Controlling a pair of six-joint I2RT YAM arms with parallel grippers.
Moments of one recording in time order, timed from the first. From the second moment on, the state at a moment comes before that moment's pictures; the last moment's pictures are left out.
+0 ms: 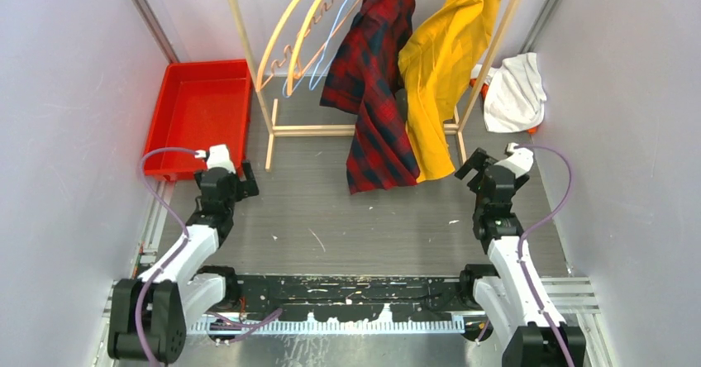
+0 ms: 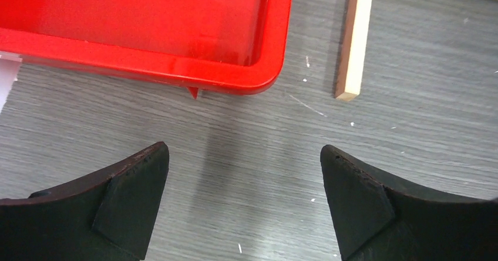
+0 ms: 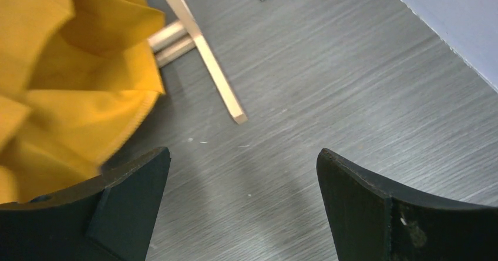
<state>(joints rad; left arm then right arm) -0.06 0.95 0.34 0.13 -0.23 -0.17 -0.02 0.74 0.44 -0.05 0.32 0.40</state>
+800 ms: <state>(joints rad) -0.04 1.51 0.36 0.66 -0.12 -0.06 -0.01 1.43 0.21 0.91 0.52 0.32</state>
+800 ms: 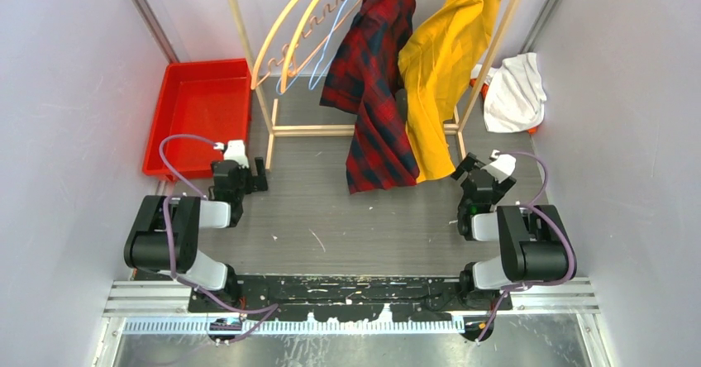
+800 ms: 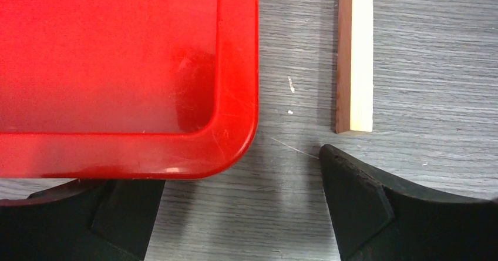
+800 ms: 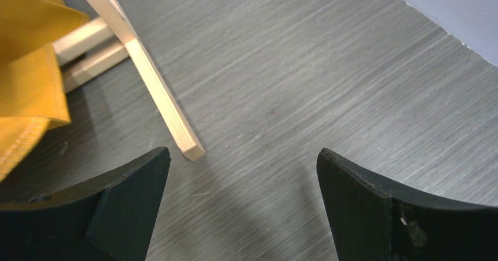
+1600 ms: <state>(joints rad) -0.04 1.54 0.35 0.74 -0.03 -0.02 0.02 1.56 0.32 0.92 0.37 0.20</state>
